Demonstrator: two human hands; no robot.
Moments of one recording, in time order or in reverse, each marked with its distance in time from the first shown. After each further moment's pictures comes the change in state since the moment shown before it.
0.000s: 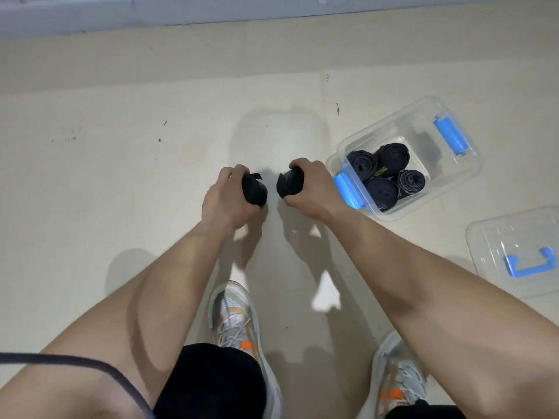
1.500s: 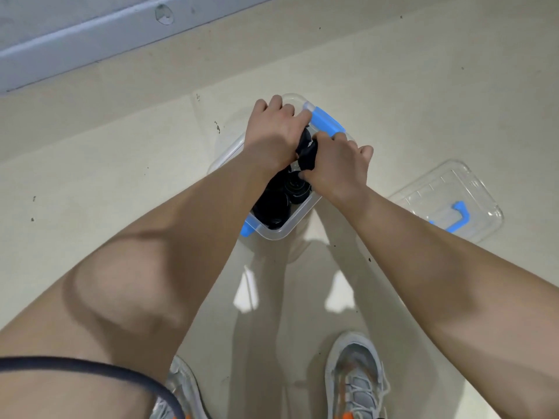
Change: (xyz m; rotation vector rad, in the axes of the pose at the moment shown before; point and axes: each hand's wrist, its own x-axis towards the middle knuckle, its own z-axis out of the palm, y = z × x) left_hand 0.091 0.310 0.111 0.663 0.170 0.941; right_hand -0.012 0.158 -0.163 -0.465 0.479 0.304
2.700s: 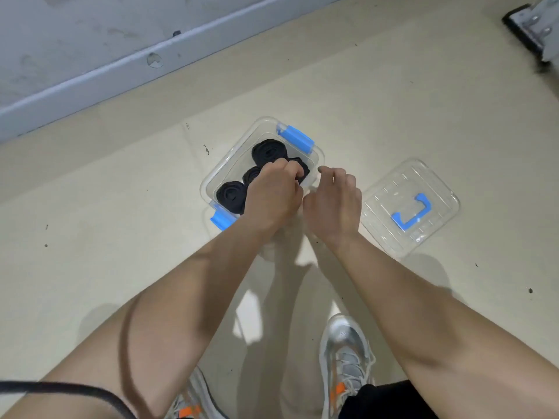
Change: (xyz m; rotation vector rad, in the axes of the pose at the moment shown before) left_hand -0.082 0.072 -0.051 -0.518 -0.016 -0.246; right_hand -0.083 0.023 -0.010 0.190 0.187 0.136
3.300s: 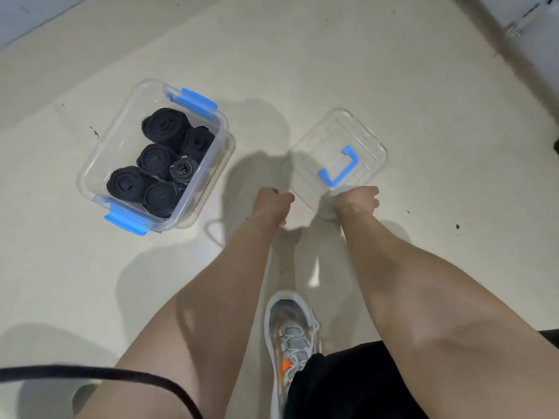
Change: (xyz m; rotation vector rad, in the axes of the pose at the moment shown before) left_hand -0.015 0.100 0.159 -0.812 -0.547 -0.795; right_hand -0.005 0.213 0.010 0.469 -0.184 1.198
